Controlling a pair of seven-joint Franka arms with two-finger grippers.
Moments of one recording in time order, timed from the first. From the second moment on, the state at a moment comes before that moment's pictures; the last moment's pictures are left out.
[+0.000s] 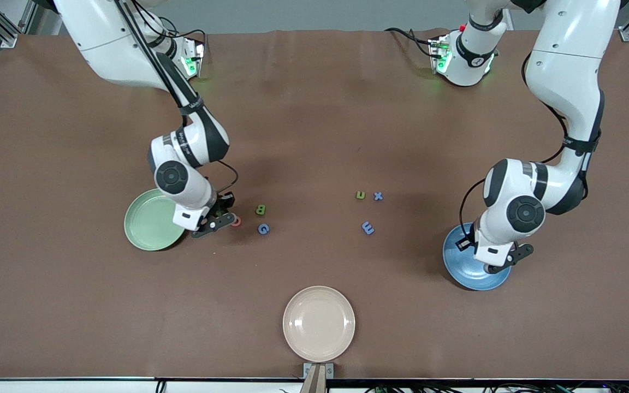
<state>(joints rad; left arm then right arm) -0.12 0.61 -0.05 -1.75 0.14 2.27 -0.73 0.31 0.50 0.05 -1.98 0.01 2.40 -0.11</state>
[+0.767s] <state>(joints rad) -0.34 0.66 -0.13 -1.60 0.14 2.27 -1.19 -0.01 0.46 0.04 -2.01 0.01 2.32 -0.56</state>
